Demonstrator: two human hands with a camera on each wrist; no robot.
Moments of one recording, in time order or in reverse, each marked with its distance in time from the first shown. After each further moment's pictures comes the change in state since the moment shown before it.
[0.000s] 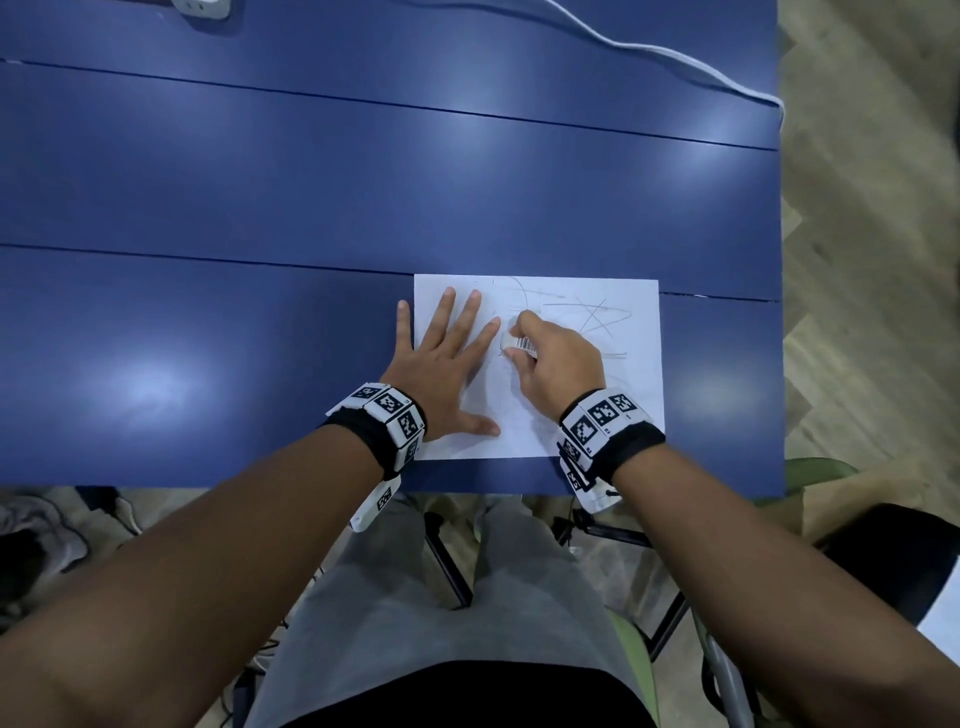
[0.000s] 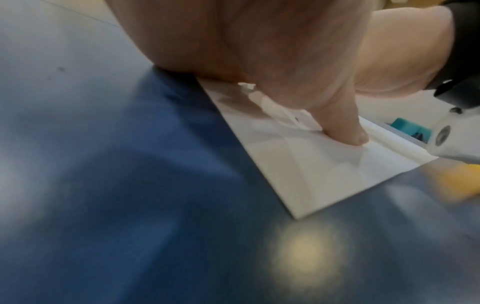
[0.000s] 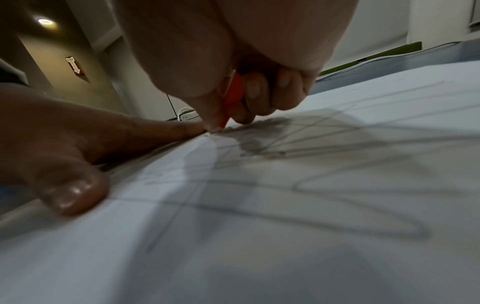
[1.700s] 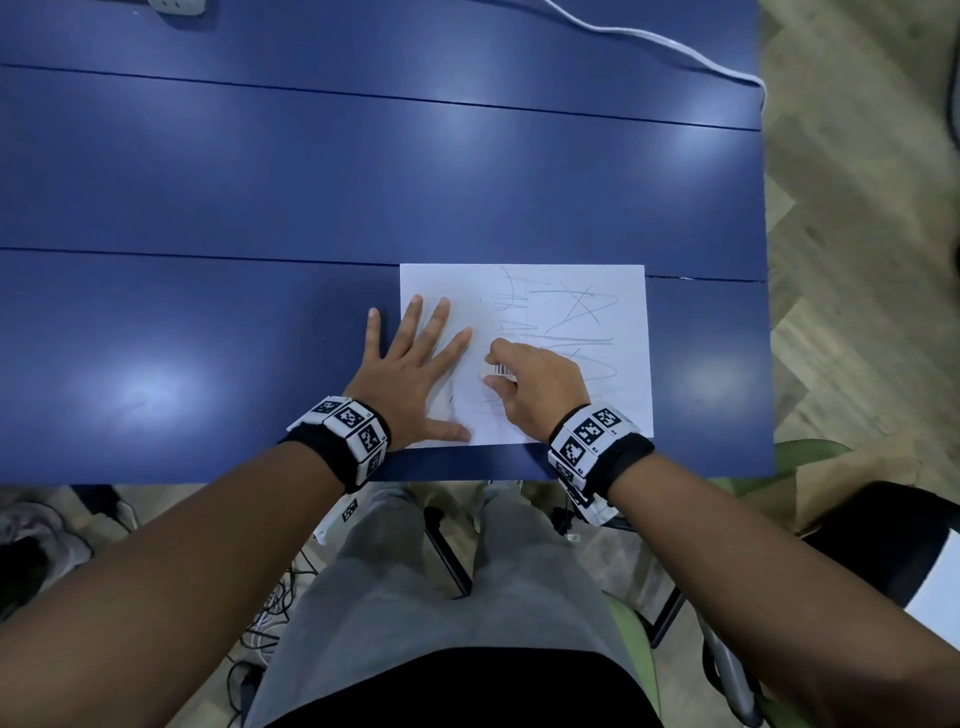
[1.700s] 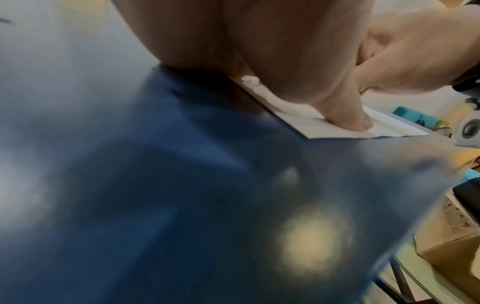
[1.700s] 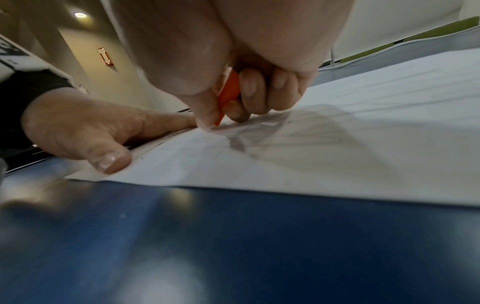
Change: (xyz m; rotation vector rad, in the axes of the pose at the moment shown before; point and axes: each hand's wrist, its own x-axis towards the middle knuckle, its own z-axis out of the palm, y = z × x) left_hand -0.025 -0.014 0.019 0.068 0.040 0.031; right_hand -0.028 0.006 0.017 -0.088 -0.151 -0.087
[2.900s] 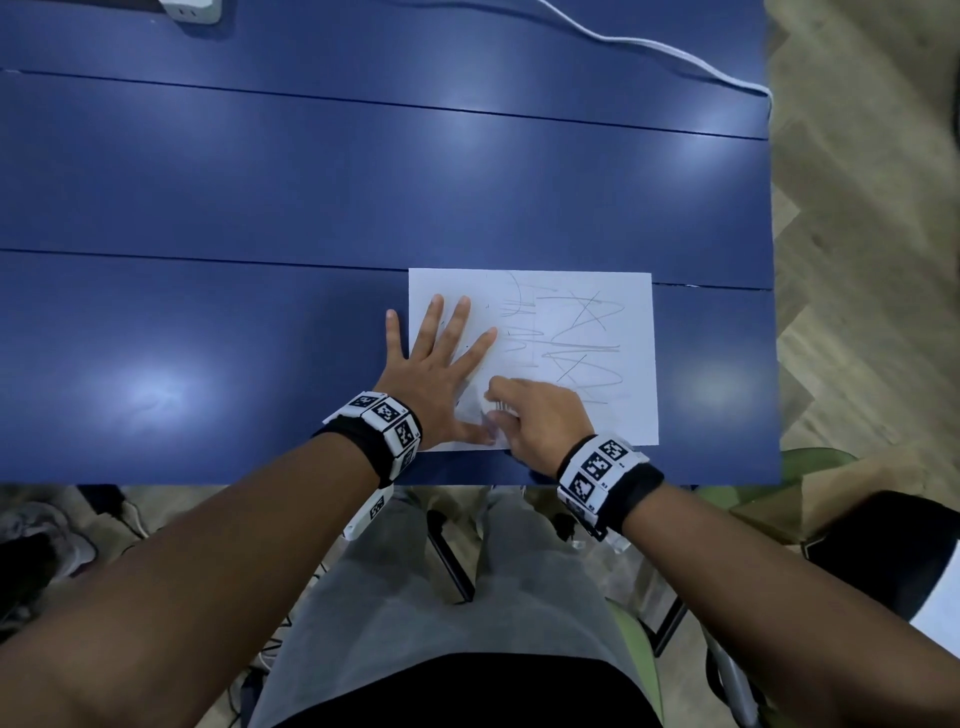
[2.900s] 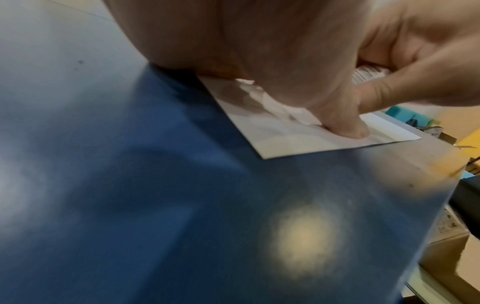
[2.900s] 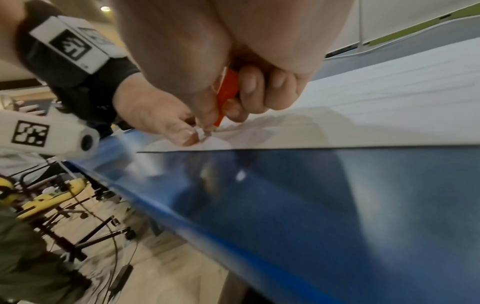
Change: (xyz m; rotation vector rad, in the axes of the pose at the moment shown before) left_hand 0.013 0.020 -0.009 -0.024 -0.046 -0.044; right_hand -0.023 -0.004 0.009 0.060 -0.055 -0.096
